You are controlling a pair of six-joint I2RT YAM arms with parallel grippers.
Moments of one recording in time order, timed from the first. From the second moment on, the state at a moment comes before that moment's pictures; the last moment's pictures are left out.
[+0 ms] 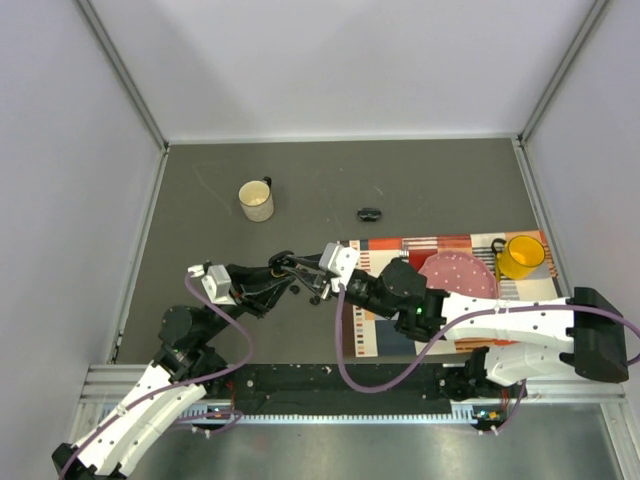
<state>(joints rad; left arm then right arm) -0.63 0.22 0.20 0.41 0.34 -0.26 1.29 1.23 0.81 0.63 0.08 -0.27</state>
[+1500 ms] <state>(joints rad) -0.63 0.22 0.20 0.42 0.34 -0.26 1.33 1.24 0.81 0.62 0.21 -0.46</state>
